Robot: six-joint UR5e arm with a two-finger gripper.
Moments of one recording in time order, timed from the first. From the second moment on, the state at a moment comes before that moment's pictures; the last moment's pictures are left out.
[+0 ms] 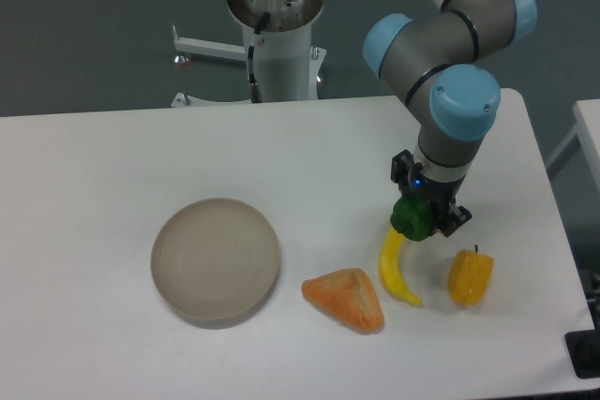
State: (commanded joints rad) arm 2.37 -2.09 -1.25 -1.33 1.57 1.48
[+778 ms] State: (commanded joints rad) arm 2.18 -2.04 -1.33 -1.33 1.49 1.18
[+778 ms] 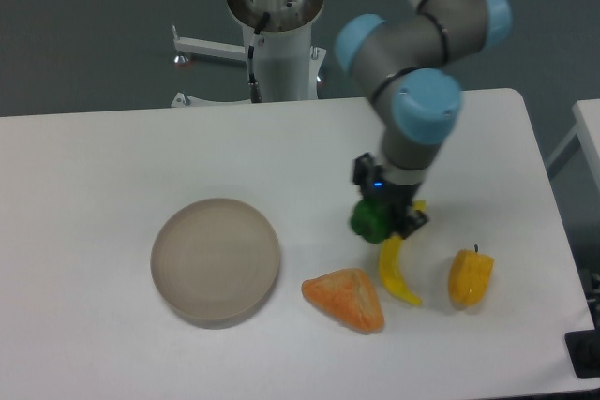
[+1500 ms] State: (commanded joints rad) arm 1.92 -2.18 -1.32 -1.20 1.49 0.85
